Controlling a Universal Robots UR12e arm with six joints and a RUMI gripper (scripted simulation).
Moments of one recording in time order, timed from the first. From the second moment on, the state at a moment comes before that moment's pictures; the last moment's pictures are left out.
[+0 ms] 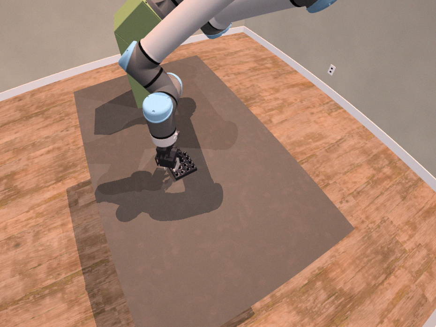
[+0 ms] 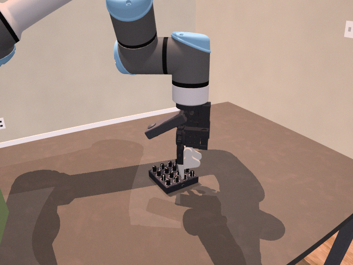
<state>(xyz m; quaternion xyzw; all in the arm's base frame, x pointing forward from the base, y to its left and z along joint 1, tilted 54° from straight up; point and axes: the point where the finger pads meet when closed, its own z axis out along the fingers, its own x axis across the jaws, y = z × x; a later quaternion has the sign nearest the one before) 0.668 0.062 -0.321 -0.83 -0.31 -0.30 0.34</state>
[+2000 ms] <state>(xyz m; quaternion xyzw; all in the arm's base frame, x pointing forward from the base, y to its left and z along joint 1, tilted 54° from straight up) 0.668 0.062 -0.321 -0.83 -0.31 -0.30 0.34</state>
